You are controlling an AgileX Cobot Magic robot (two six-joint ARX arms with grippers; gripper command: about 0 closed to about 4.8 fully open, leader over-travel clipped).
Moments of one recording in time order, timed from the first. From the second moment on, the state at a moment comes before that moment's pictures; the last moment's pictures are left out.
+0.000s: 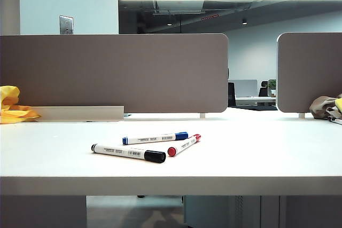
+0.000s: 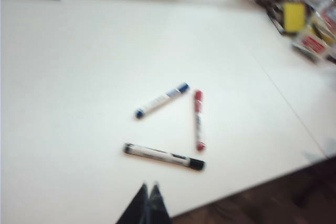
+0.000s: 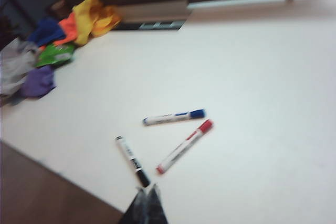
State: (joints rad) left arm -0.04 0.65 0.89 -0.68 0.47 -0.11; right arm -0.02 0.77 0.97 -0.59 -0.67 0.13
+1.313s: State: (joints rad) left arm -0.17 1.30 1.11 -0.79 0.52 -0.13; right arm 0.41 1.86 1.60 -0.78 -0.35 0.00
